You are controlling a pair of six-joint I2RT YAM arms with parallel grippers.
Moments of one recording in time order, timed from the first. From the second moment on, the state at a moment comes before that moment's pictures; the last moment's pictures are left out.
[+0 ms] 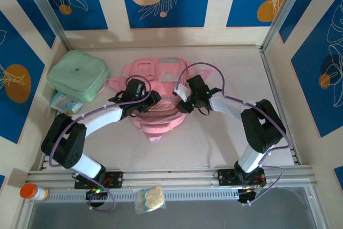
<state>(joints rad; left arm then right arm) -0.54 1.53 0.87 -0.12 0.14 -1.05 0.54 1.68 1.01 -0.32 -0.26 -0.33</state>
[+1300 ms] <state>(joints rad) -0.13 1.15 0.67 -0.27 -0.40 -0.38 0.10 1.18 0.71 -0.18 0.13 0.22</state>
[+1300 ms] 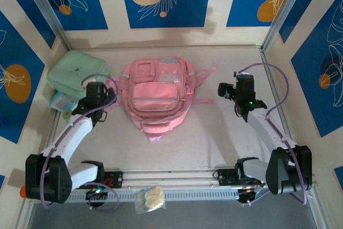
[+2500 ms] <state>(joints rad) -0.08 1.56 0.36 0.84 -0.08 0.06 0.00 1.52 0.42 0.67 -0.20 0.08</state>
